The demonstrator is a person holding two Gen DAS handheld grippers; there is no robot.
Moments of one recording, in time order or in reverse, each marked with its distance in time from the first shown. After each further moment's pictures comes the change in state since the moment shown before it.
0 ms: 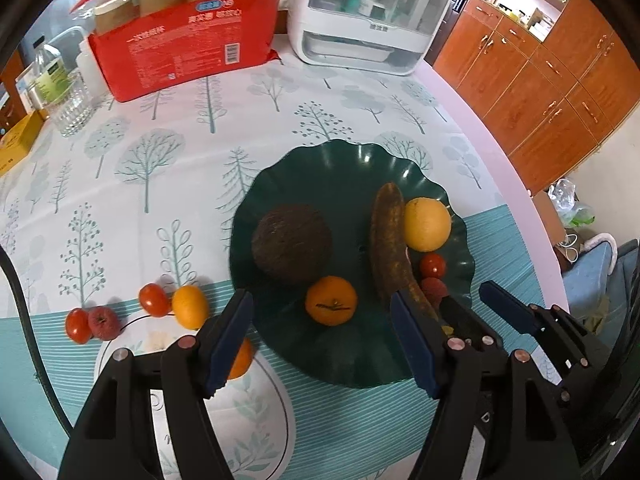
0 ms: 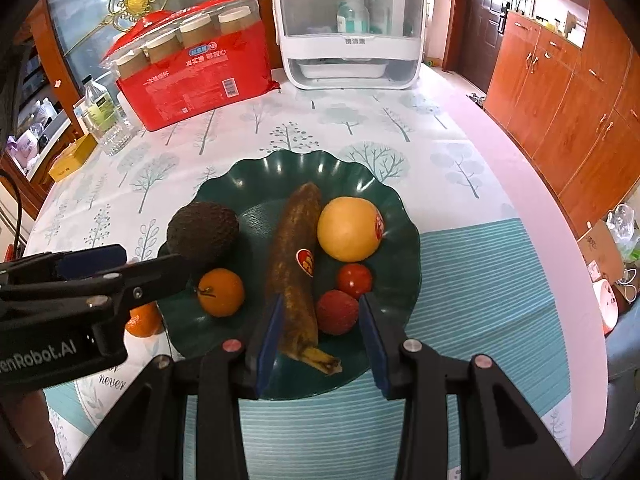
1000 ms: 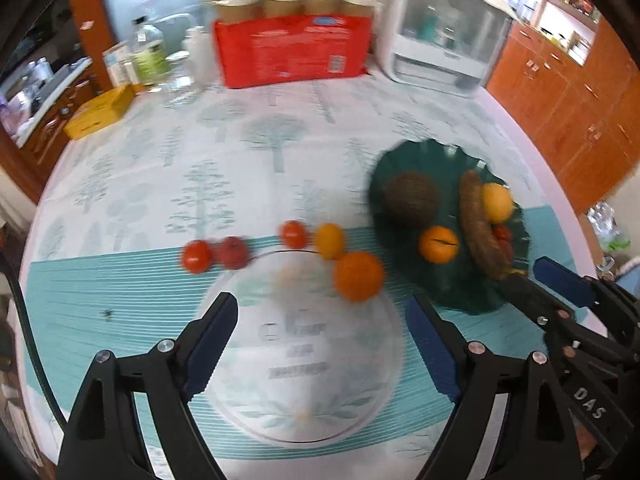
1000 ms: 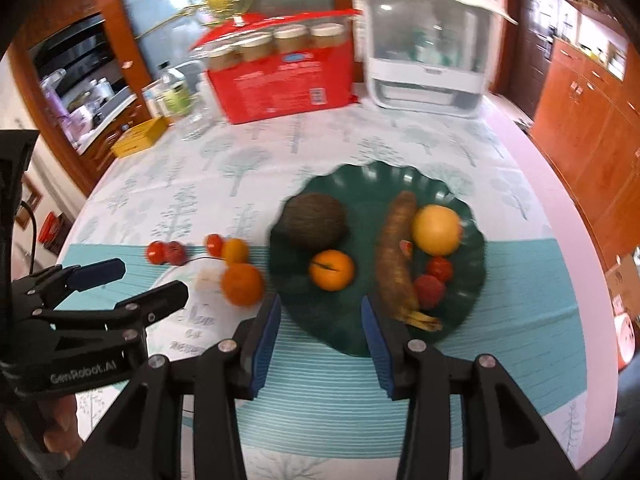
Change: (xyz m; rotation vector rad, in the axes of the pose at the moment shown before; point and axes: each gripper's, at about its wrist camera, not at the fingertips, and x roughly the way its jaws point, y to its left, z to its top) left arm -0.073 0.080 -0.074 -0.099 -0.089 0.195; right arm -0.054 0.075 -0.018 -0.146 -0.040 0.171
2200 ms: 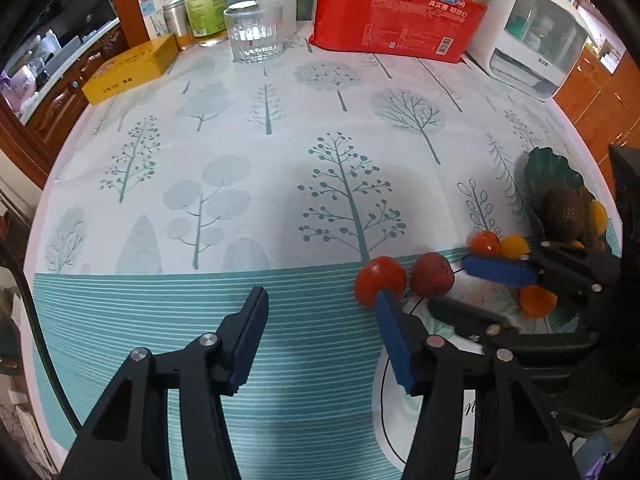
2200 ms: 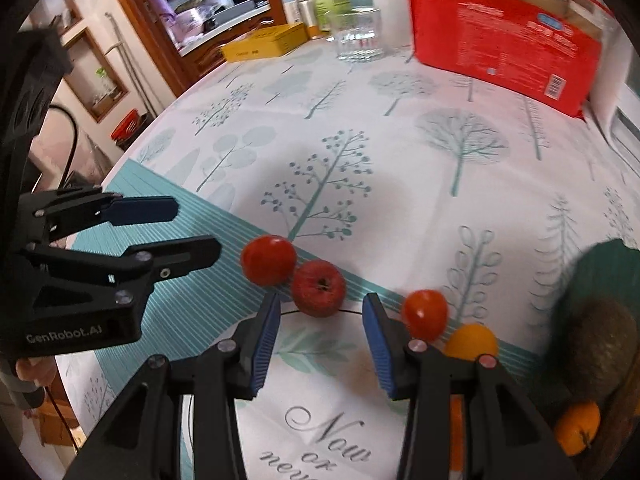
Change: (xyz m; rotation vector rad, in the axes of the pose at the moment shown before) left arm 0.085 0.155 0.023 -0.024 0.081 0.007; right arm 0.169 0.153 0.038 -0.342 0.192 0.302
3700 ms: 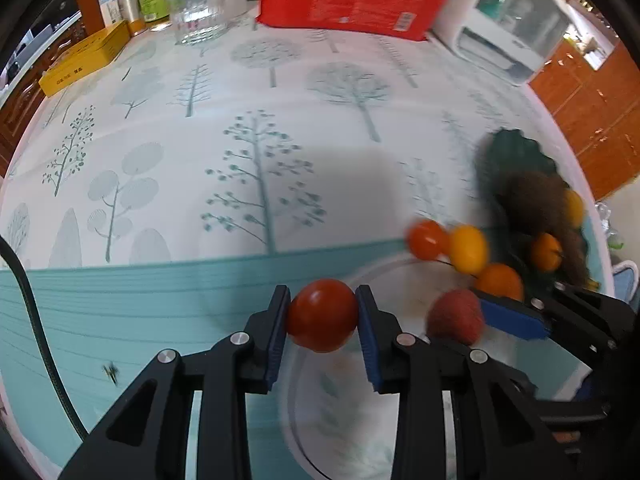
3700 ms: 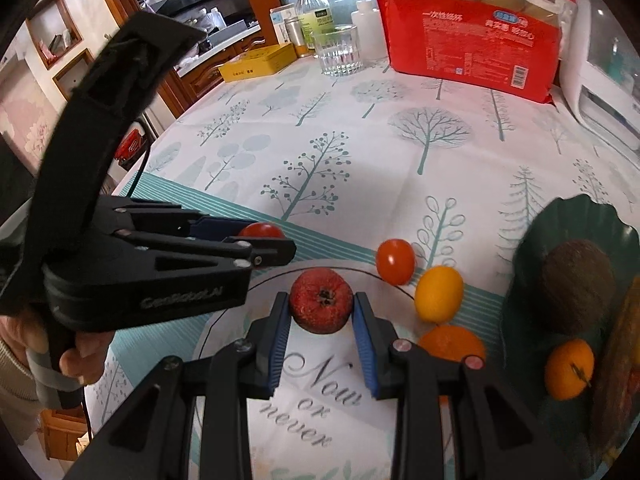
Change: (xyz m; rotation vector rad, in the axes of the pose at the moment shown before) left arm 0.018 -0.054 -0.003 0.015 0.045 -0.112; right arm -0.048 -0.013 -0.041 0.074 -0.083 0.005
